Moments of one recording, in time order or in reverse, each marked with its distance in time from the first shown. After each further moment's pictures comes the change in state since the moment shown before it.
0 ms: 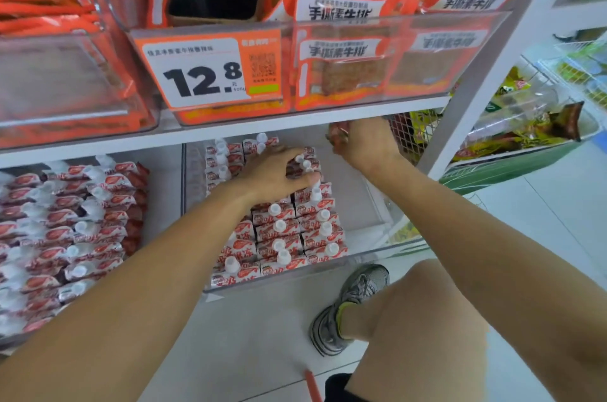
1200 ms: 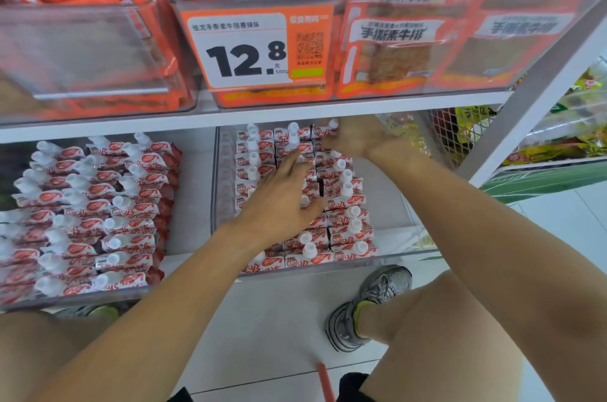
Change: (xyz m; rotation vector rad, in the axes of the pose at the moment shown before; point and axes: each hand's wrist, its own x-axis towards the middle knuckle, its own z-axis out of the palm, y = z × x) left_hand -0.077 0.009 0.013 -0.012 0.130 -0.082; right_hand 0.038 -0.033 0.037 -0.021 -0.279 -0.220
